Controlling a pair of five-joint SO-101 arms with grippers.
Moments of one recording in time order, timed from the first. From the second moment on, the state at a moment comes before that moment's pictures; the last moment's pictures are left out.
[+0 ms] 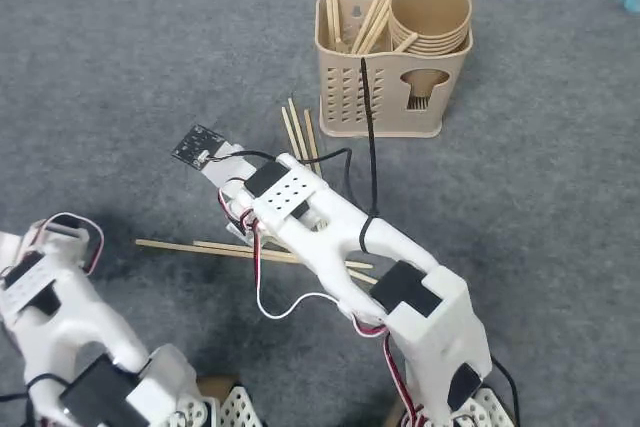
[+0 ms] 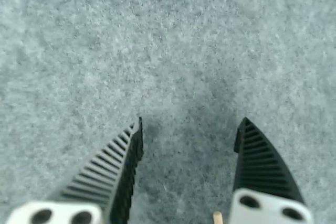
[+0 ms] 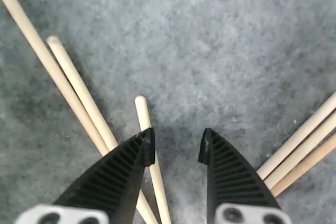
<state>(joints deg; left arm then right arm) -54.2 -17.6 59.6 32.8 34.9 -50.0 25.6 -2.3 59.2 10.1</state>
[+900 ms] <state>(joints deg) -54.2 -17.6 59.8 32.8 34.9 -50.5 26.1 1.9 51.6 10.1</state>
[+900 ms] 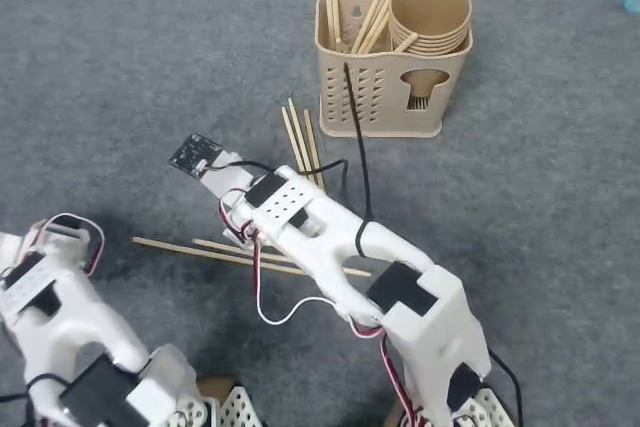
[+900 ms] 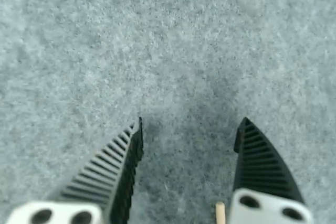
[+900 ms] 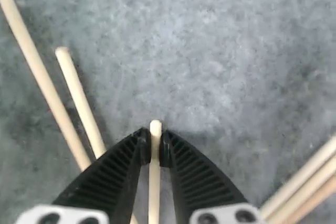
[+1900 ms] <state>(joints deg) -54.2 -17.6 59.8 32.8 34.9 -36.7 -28.0 1.9 37.8 0.0</state>
